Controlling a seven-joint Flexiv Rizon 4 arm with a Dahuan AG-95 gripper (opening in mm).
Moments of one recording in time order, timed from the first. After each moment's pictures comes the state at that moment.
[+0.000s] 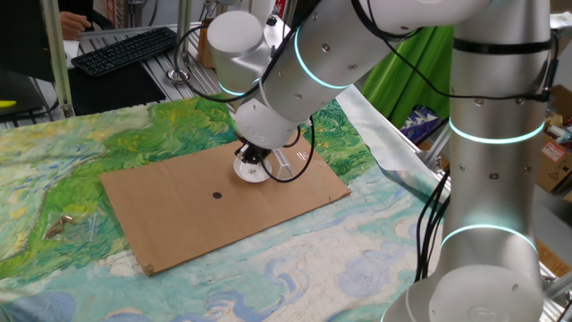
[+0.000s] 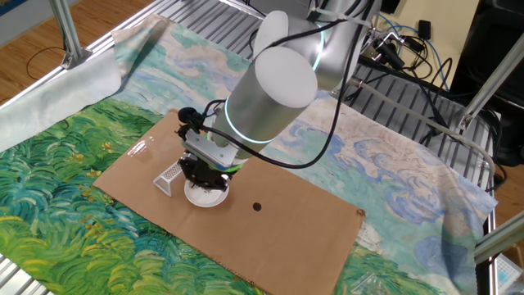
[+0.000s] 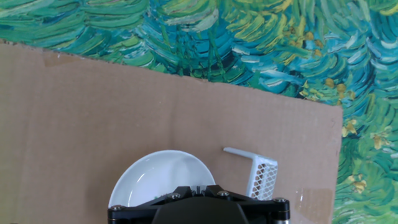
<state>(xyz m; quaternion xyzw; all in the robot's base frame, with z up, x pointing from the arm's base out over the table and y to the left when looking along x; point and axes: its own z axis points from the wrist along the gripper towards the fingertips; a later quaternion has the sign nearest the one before) 0.558 -0.059 0.018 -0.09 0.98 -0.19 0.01</state>
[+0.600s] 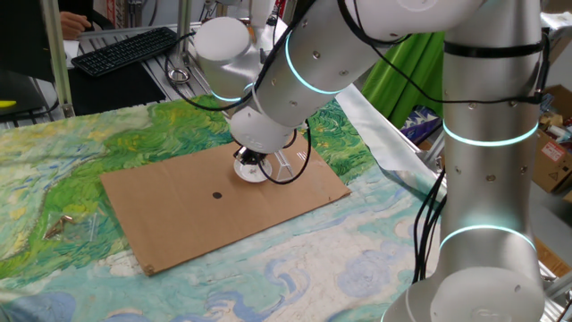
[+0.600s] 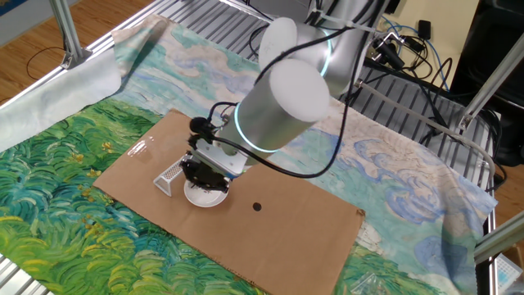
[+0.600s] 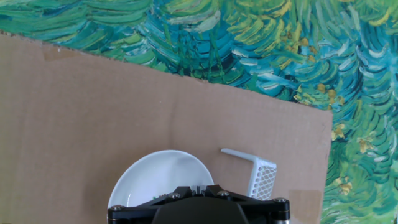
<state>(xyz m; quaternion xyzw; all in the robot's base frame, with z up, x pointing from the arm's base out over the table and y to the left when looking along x) 0.559 -0.061 0.019 -0.09 0.97 -0.21 0.01</state>
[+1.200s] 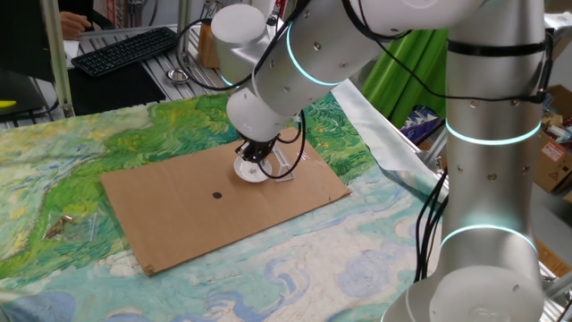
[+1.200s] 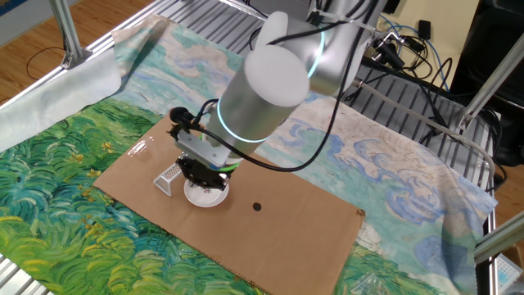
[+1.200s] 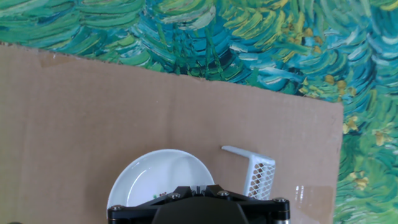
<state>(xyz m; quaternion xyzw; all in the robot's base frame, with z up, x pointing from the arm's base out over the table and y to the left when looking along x) 0.559 -0.060 0.019 -0.07 0.98 -0.16 0.00</state>
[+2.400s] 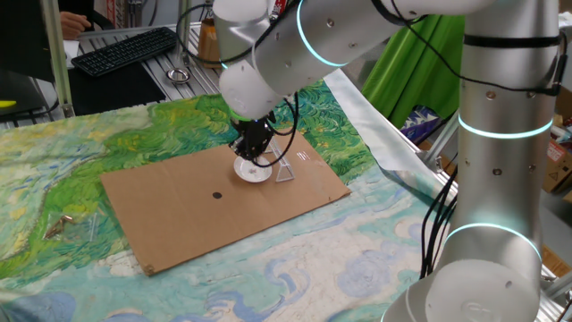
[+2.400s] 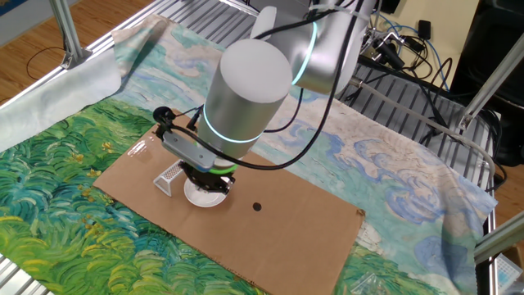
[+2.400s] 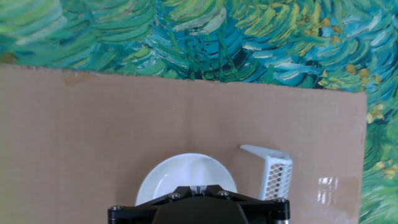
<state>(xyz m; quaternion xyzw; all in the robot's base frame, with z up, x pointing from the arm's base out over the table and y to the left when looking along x) 0.560 -0.035 0.031 -0.03 0.99 -0.12 -0.03</state>
